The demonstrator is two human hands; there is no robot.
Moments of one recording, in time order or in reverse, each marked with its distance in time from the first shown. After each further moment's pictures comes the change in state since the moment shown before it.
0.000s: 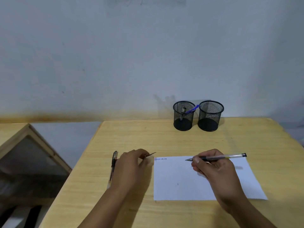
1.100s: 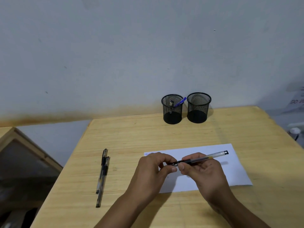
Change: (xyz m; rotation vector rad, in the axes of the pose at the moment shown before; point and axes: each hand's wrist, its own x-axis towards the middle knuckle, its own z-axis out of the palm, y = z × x) left_hand -0.035 0.081 0.014 -0.427 -0.235 0.171; right_hand -0.021 0.003 -0.006 0.036 -0.091 0.063
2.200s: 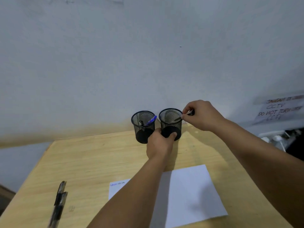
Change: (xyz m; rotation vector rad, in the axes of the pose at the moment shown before) left_hand 0.202 0.021 0.112 -0.003 0.245 -0.338; right_hand 0.200 -0.122 -0.101 -1.111 0.117 -0.337
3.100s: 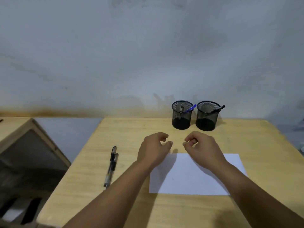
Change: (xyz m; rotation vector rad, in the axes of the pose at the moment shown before) left_hand -0.074 -0.082 -0.144 0.199 -0.013 0.131; right_hand -0.129 -0.069 0.109 0.172 -0.082 0.024
